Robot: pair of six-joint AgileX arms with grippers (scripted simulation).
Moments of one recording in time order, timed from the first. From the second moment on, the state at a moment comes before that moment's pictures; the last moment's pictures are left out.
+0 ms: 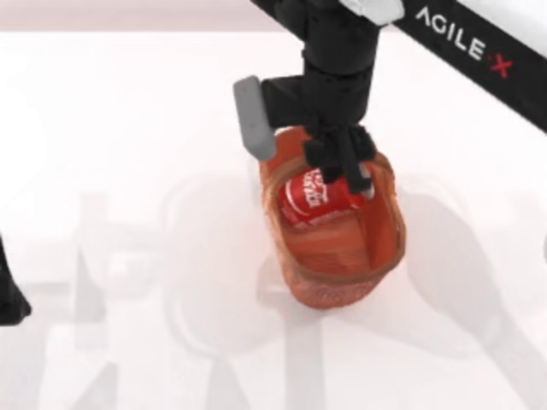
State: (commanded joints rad) left arm 0.02 0.00 0.00 0.00 0.00 0.00; right arm 0.65 2.36 2.39 -1.59 0.00 -1.07
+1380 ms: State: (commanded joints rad) left arm 0.02 0.00 0.00 0.00 0.00 0.00; right arm 0.63 2.46 2.73 -1.83 0.00 -1.09
